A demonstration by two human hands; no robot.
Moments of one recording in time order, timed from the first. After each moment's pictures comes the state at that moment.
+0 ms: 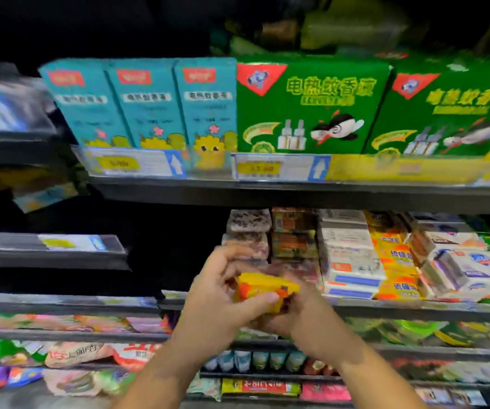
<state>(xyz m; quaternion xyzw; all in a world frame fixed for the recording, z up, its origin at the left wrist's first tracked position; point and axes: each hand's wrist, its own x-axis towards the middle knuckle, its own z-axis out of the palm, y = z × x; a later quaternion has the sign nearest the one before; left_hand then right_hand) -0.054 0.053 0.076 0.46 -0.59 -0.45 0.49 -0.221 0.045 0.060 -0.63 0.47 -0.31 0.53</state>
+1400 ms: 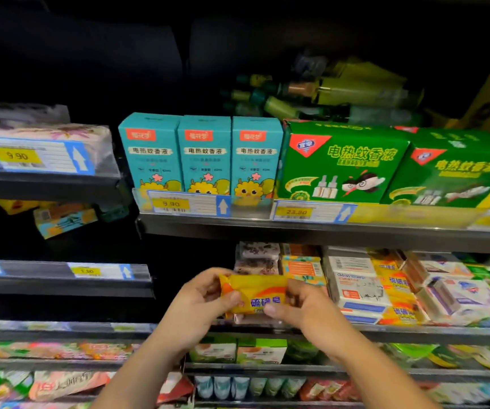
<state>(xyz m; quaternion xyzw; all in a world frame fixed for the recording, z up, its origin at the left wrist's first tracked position) 0.028 0.012 0.066 0.45 -0.54 -0.54 0.46 -0.192 0.021 0.083 -0.58 0.52 -0.31 0.54</state>
